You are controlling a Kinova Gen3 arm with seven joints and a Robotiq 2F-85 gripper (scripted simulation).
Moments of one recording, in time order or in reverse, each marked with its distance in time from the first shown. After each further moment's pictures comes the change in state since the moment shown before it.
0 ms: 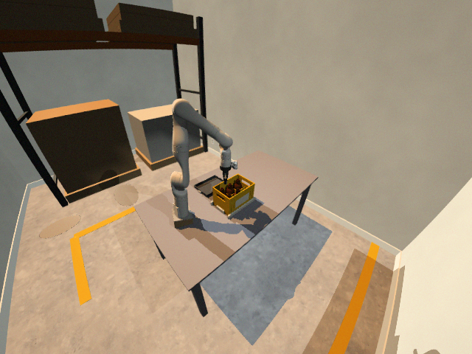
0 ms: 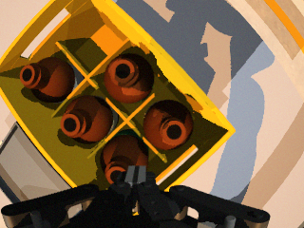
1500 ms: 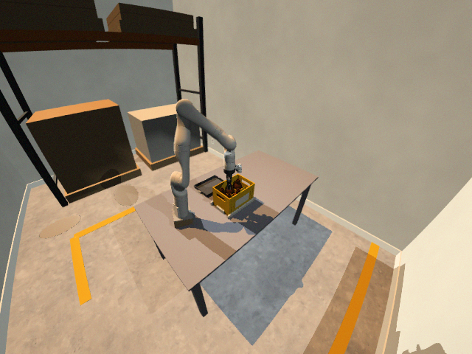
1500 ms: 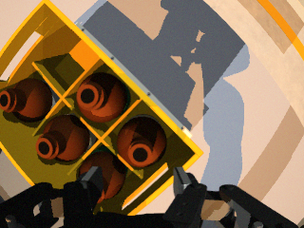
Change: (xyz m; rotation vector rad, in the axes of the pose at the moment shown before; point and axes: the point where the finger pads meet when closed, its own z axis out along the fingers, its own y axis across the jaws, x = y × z) arm 0.025 0.037 0.001 -0.011 0.000 0.033
